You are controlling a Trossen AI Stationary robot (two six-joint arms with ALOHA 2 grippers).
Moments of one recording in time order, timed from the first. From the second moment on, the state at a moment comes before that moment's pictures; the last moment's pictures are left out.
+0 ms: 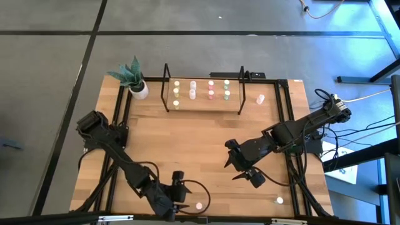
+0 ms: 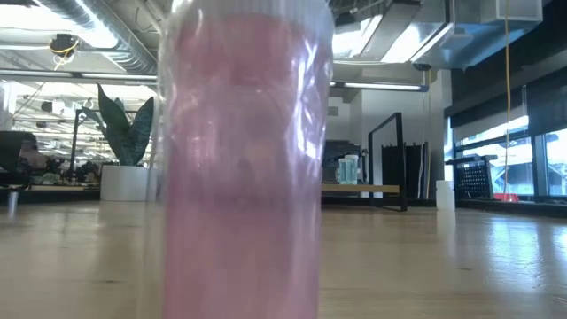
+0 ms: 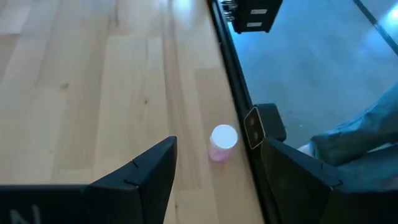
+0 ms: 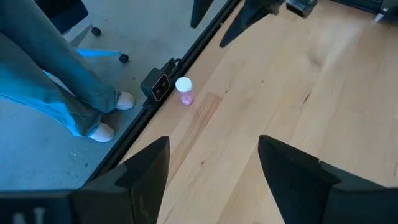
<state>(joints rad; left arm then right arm) -0.76 1.77 1.31 -0.27 -0.43 -0.49 0.46 1.44 1.36 -0.67 -0.13 -0.03</state>
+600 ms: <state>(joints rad) -0.75 1.87 1.31 -0.19 -0.40 -0.46 0.46 1.44 1.36 -0.64 -0.10 -0.01</state>
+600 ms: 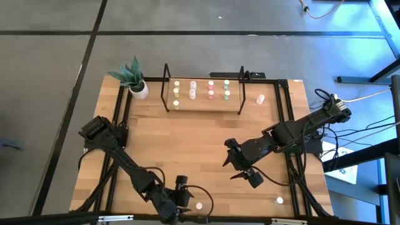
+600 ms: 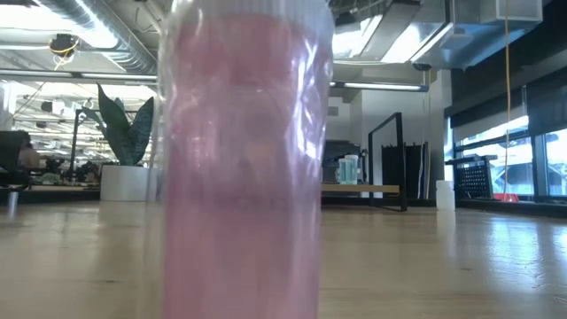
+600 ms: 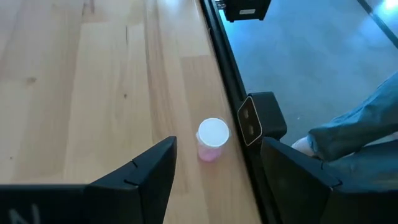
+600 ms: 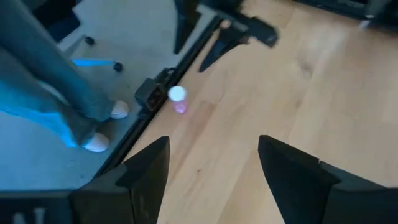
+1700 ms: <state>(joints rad) -0.73 2.01 1.31 -0.05 -0.38 -0.49 0.46 1.44 1.36 -0.60 0.10 -0.01</state>
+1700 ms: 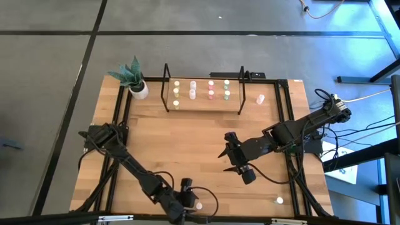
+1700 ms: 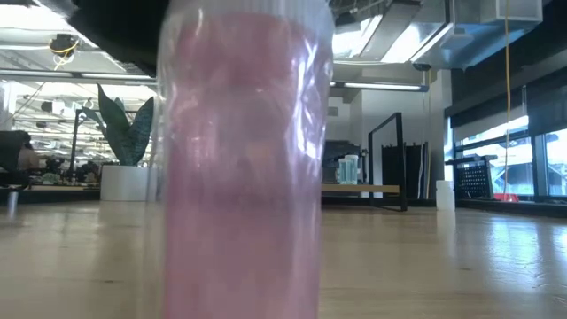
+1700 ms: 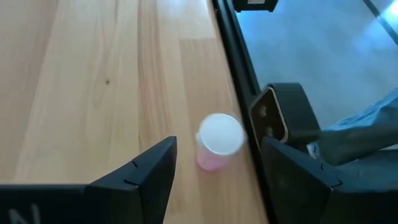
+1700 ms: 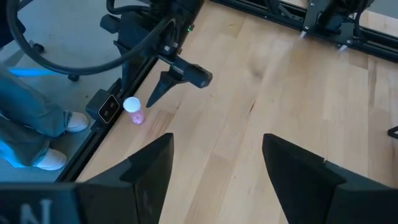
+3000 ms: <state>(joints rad) -0.73 2.03 1.31 -0.03 -0.38 -0.49 0.46 1.44 1.36 -0.60 0.09 -0.01</state>
